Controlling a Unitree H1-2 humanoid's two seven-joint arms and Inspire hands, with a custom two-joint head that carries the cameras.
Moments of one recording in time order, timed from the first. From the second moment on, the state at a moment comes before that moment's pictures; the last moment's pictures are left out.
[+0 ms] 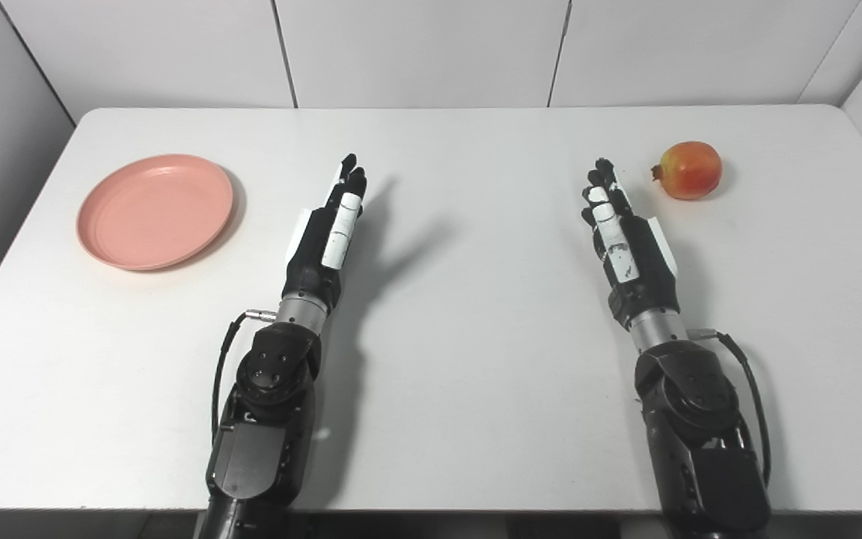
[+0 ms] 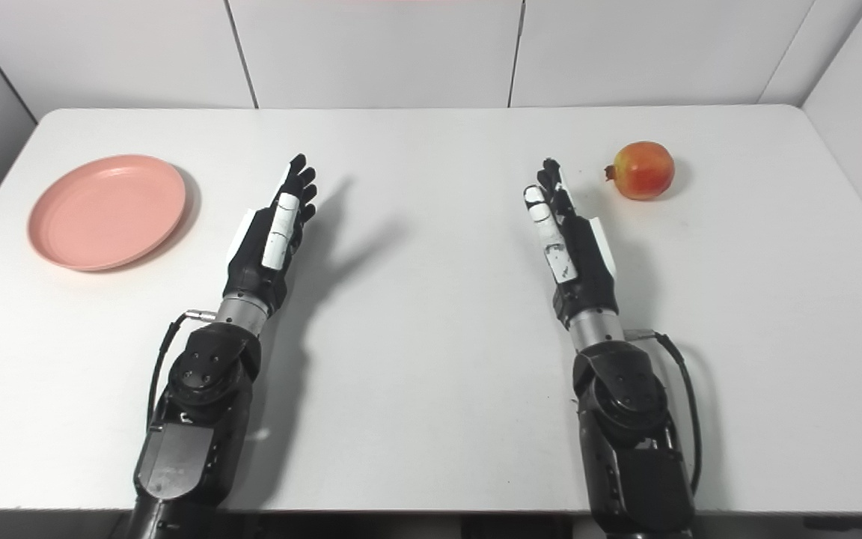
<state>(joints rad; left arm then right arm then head) -0.22 -0.02 -0.08 0.09 0.03 0.12 -0.04 -0.16 -0.03 0.00 -0.01 0.06 0.13 0.06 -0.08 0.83</state>
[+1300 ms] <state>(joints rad) -0.21 -0.02 -0.08 0.13 0.04 0.05 -0.04 -0.15 -0.02 -0.01 0.06 0.06 0.06 0.06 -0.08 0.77</state>
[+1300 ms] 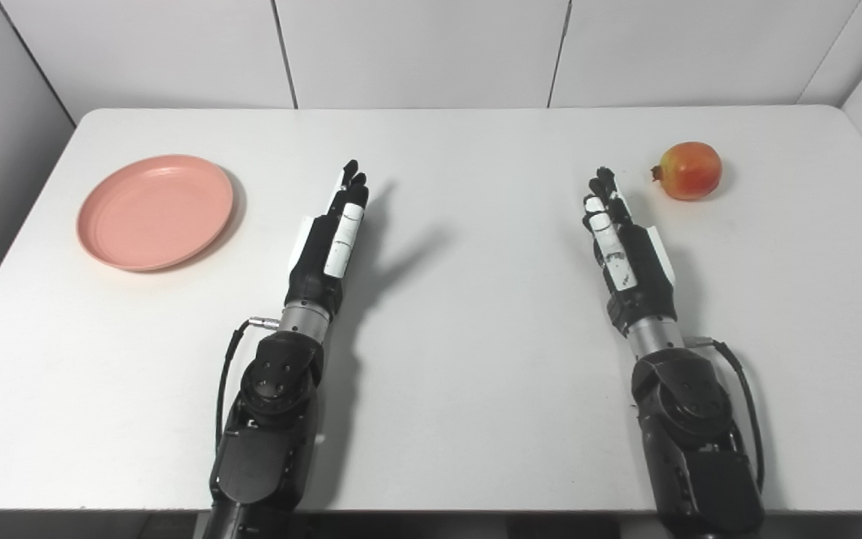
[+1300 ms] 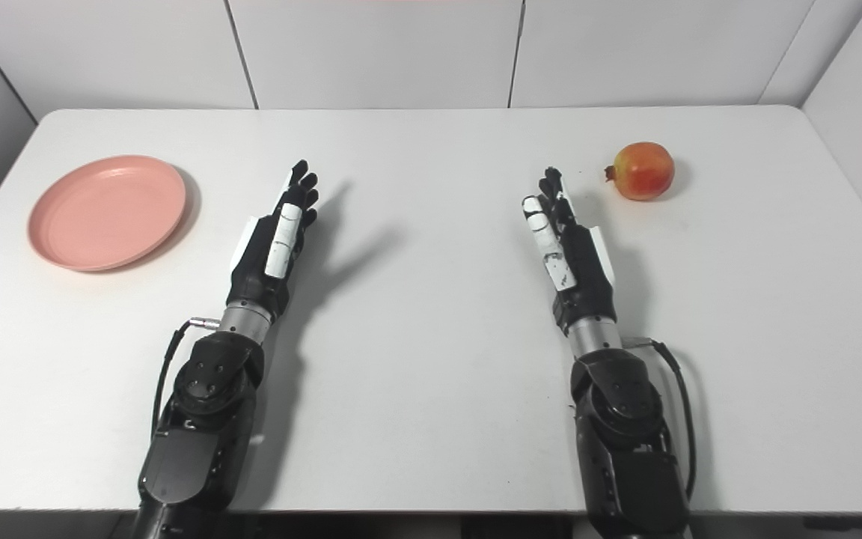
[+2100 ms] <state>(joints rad) -0.21 -0.03 -0.08 0.18 0.02 -0.02 -0.03 -0.16 -0.01 -0.01 0.09 0.06 0.00 0.04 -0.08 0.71</state>
